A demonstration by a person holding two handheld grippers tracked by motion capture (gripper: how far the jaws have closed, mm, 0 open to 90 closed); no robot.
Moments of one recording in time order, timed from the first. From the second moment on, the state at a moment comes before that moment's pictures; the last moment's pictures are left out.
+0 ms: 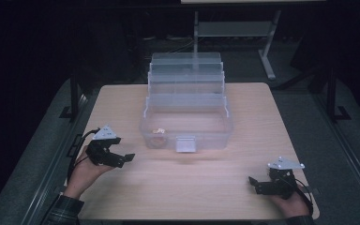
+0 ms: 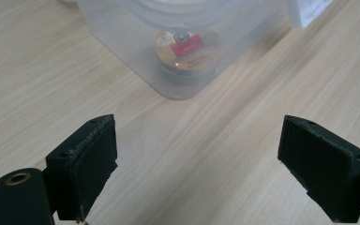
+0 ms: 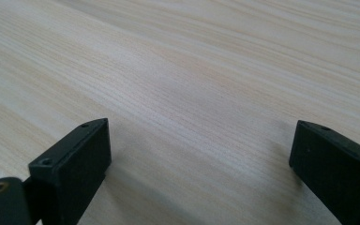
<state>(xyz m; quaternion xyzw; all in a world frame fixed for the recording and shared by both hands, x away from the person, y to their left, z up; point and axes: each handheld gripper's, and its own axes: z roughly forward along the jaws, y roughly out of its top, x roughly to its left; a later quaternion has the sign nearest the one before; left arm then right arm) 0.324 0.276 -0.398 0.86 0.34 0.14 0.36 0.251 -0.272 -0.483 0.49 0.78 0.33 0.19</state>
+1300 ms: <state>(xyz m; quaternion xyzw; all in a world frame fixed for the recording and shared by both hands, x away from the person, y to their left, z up) 0.285 0.299 -0.452 0.85 0.37 0.14 0.35 0.251 -0.272 -0.483 0.49 0.78 0.33 0.19</state>
